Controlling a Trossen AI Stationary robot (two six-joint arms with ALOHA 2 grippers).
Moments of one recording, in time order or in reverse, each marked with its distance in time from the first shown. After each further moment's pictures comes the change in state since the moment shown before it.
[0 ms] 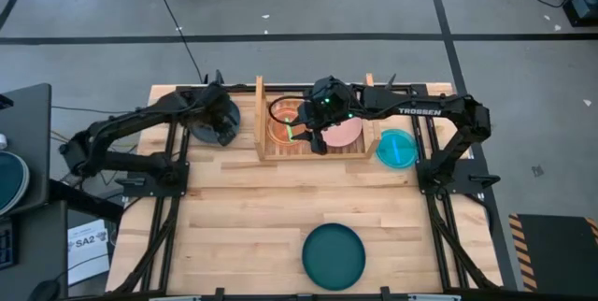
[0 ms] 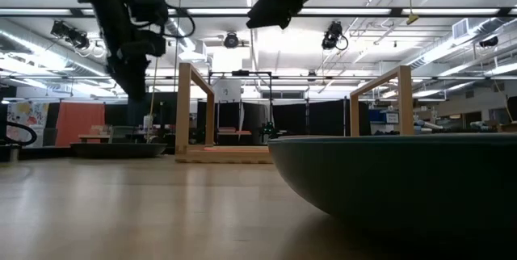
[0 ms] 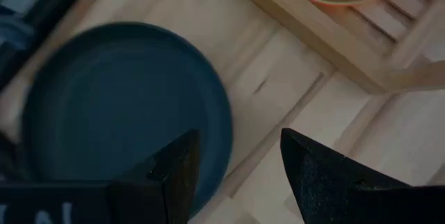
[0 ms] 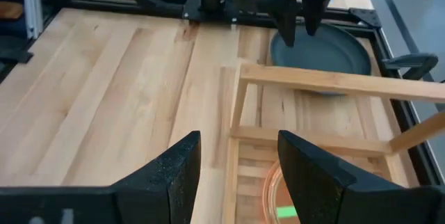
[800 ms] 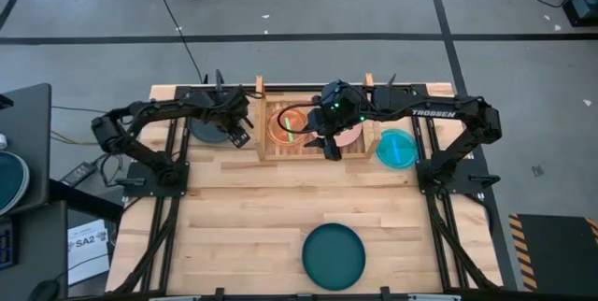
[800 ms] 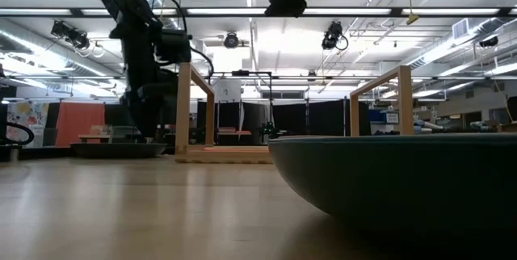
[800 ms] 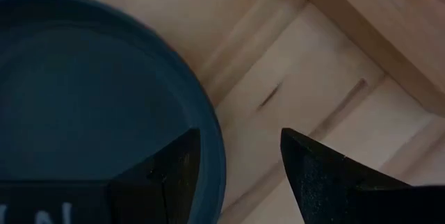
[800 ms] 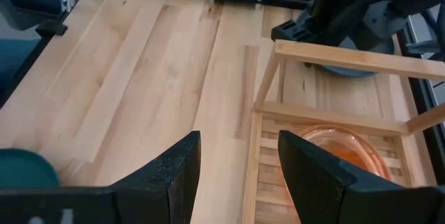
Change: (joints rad) left arm 0.002 0.334 0.000 0.154 0.015 -0.035; right arm 0.045 -0.086 0.000 -0.169 0.004 -0.018
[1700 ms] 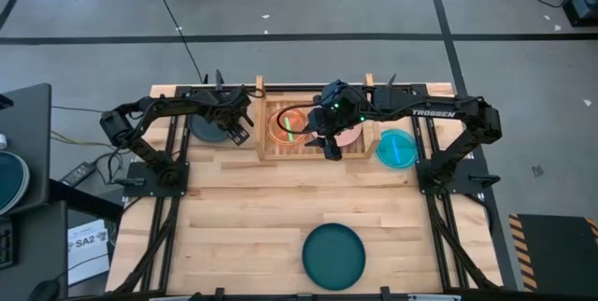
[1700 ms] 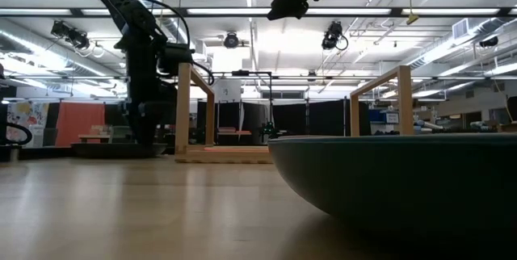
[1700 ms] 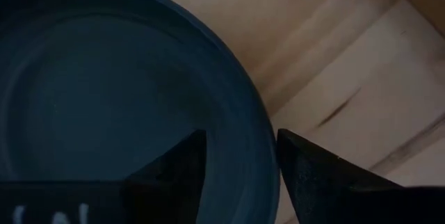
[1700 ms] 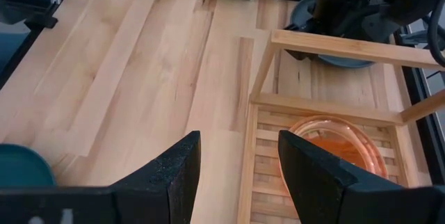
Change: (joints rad) left arm 0.037 0.090 0.000 0.037 -0.102 -0.005; right arm 0.000 0.000 0.000 -0.023 0.026 0.000
